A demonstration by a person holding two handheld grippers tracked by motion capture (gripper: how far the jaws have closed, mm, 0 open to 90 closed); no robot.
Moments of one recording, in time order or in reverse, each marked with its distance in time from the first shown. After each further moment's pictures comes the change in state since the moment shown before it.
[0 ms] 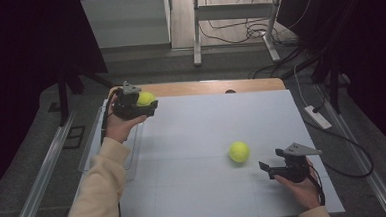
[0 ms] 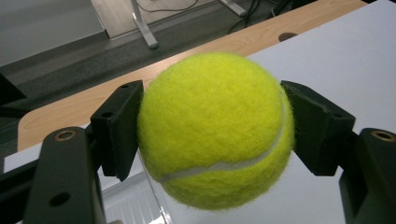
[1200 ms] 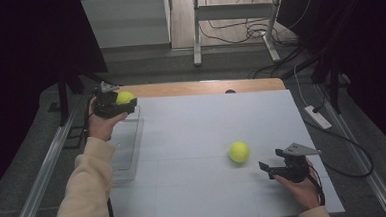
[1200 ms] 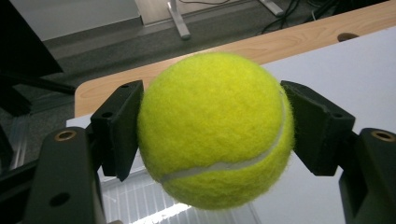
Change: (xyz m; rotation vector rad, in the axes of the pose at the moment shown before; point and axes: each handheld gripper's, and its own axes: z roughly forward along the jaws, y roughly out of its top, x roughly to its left) left arm 0.055 -0.019 -0.006 0.017 0.109 -0.108; right arm 0.000 0.000 0.001 0.006 -0.002 -0.002
